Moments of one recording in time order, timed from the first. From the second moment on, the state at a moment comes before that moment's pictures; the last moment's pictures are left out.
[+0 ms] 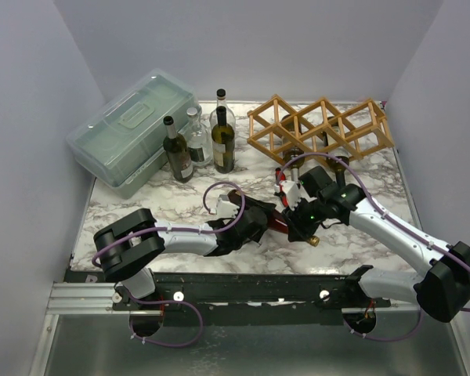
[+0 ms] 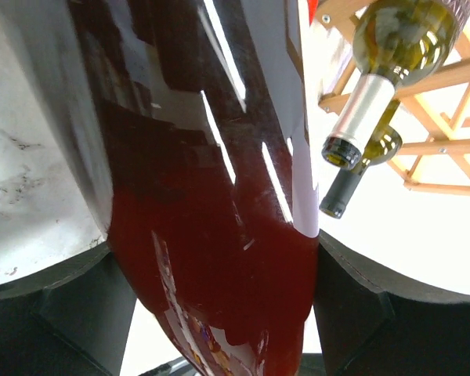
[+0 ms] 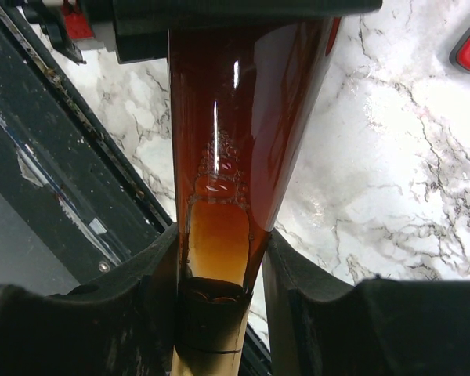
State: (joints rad) left arm -1.13 1.61 0.72 0.21 -0.50 -1.95; right arm 0.63 1.19 0.88 -0.82 -0.37 -0.21
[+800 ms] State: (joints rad) left arm -1.14 1.56 0.67 0.27 -0.44 -1.84; right arm 0.66 1.19 0.92 -0.79 -0.39 -0.26
